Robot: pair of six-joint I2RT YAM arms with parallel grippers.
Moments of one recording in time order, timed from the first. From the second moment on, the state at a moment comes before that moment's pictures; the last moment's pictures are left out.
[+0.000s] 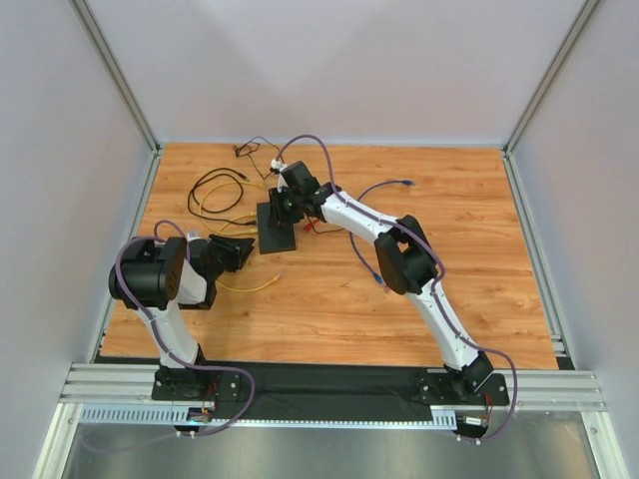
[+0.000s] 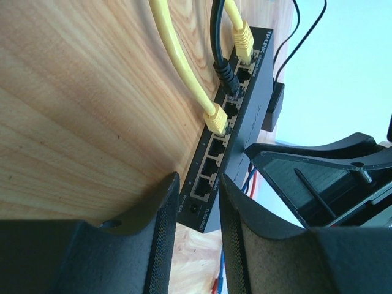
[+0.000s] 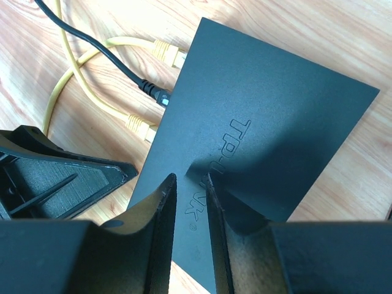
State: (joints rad) left arm -0.01 1.84 0.35 1.09 0.27 -1.35; right arm 0.72 2.49 2.13 -0.41 -0.27 0.40
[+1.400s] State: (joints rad) left arm -0.09 1.82 0.50 0.84 0.09 -1.42; right arm 0.73 2.53 2.24 -0.50 -0.21 0.44
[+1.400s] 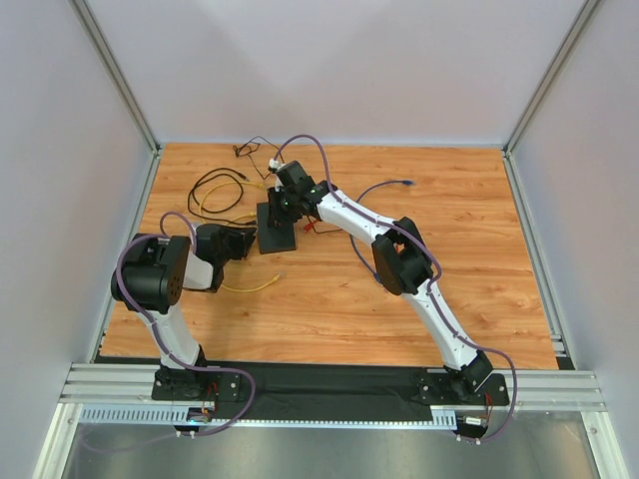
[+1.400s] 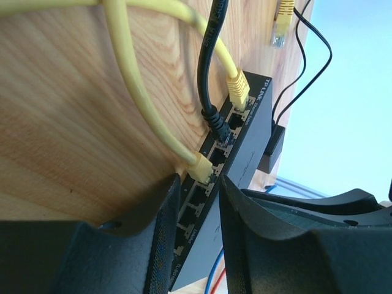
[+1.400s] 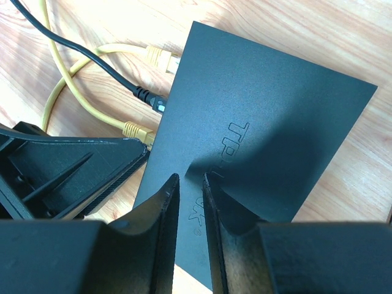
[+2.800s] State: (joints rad) left arm -0.08 1.86 0.55 0.84 0.11 -1.38; right arm 0.72 2.54 2.25 -0.53 -0.15 0.47
